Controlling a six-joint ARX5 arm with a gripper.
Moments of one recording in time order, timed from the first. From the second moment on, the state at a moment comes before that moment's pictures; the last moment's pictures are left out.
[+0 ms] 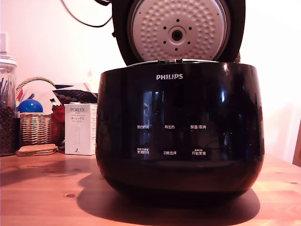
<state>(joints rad) -0.55 2.14 2.44 -1.27 0.61 0.05</state>
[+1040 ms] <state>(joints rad) -0.62 2.06 2.44 -1.29 0.44 0.06</state>
